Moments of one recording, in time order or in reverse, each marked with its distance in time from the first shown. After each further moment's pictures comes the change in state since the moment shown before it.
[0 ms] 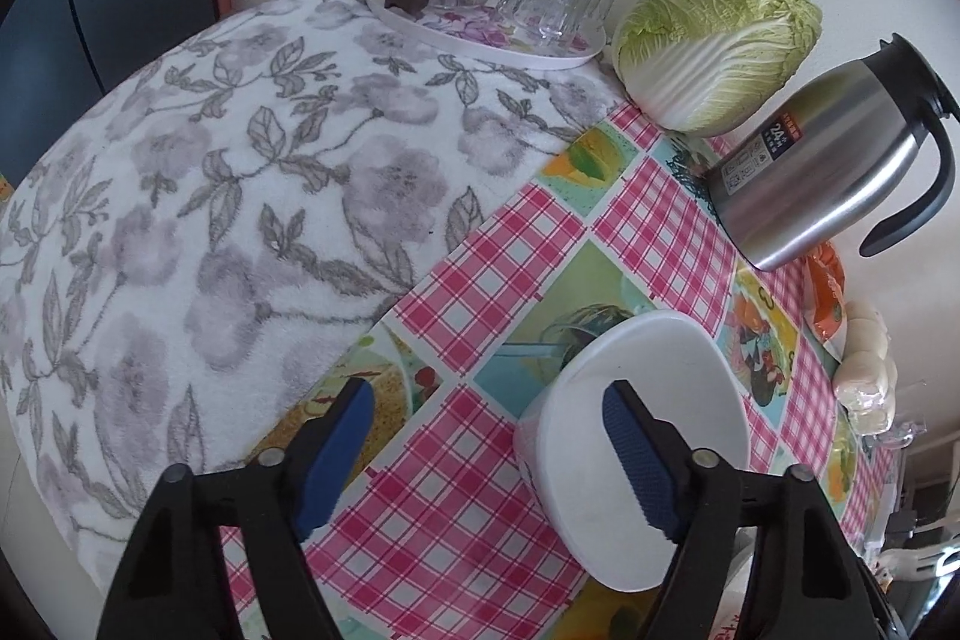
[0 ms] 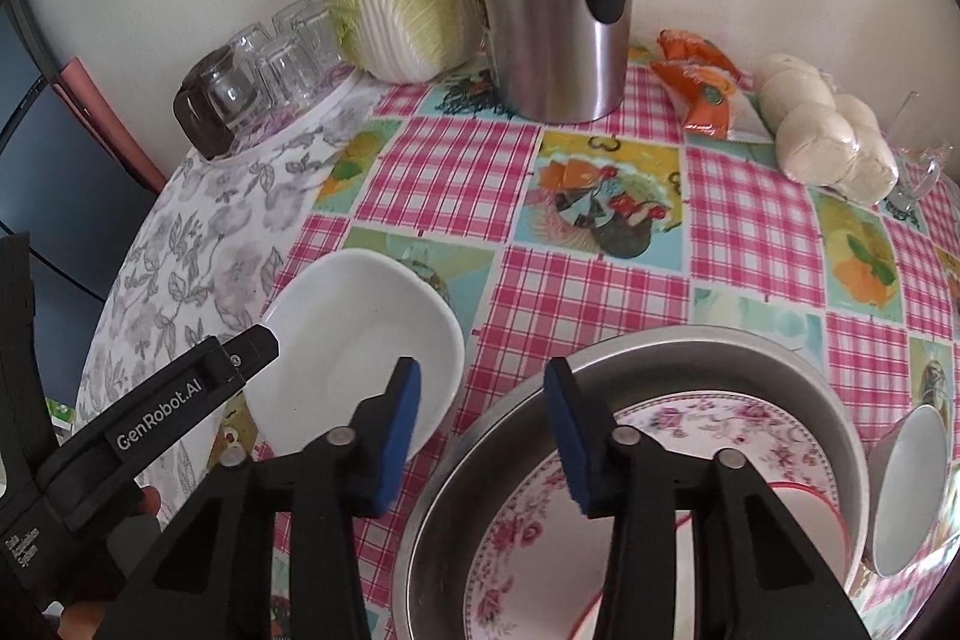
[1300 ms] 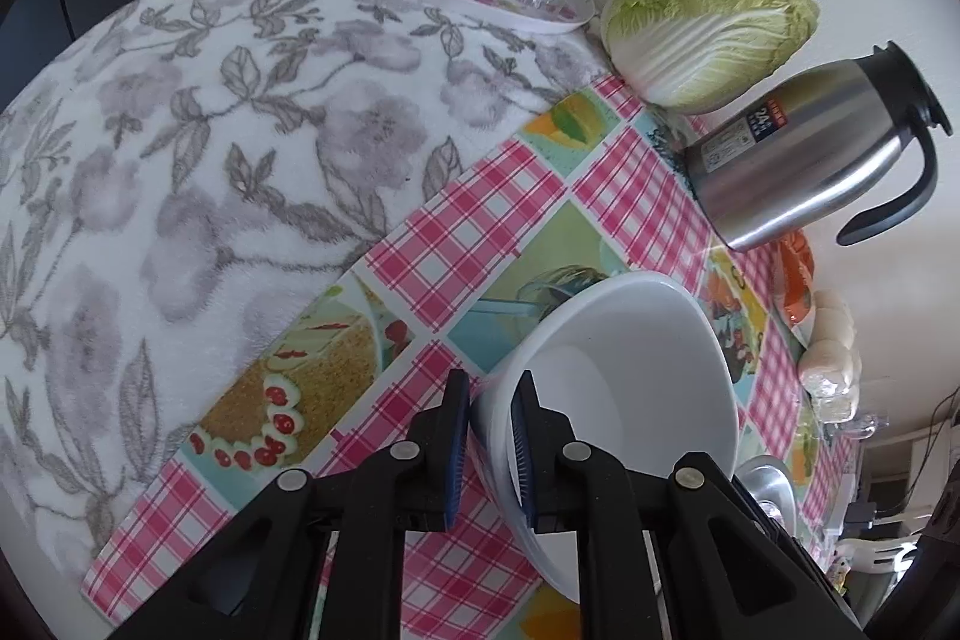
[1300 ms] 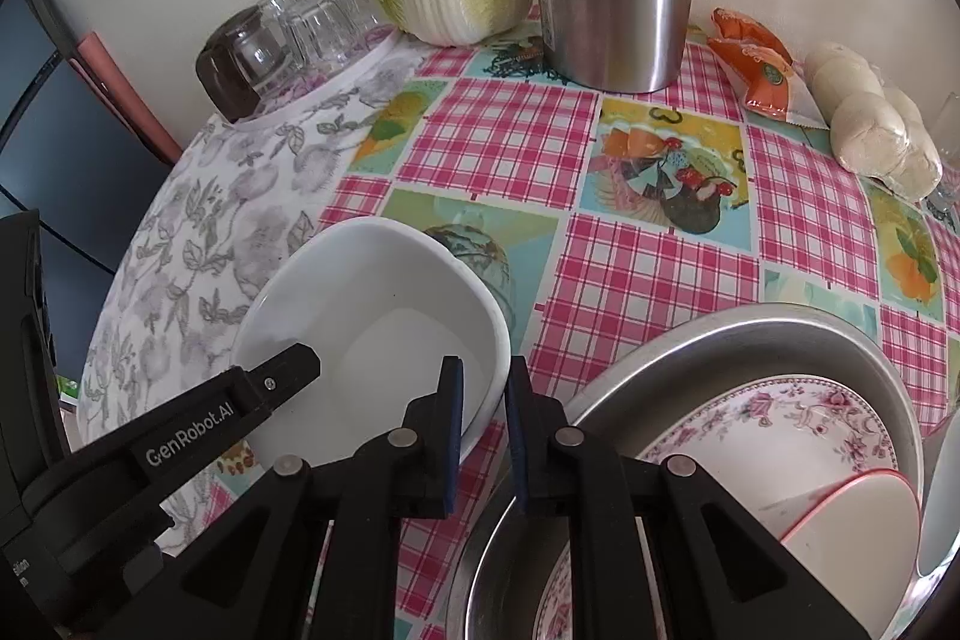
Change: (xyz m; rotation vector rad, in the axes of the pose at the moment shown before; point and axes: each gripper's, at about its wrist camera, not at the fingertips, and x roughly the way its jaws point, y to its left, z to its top) left arm 0.003 0.008 -0.009 -0.043 0.070 -0.106; right arm 0.017 0.023 -0.010 -0.037 0.032 0.049
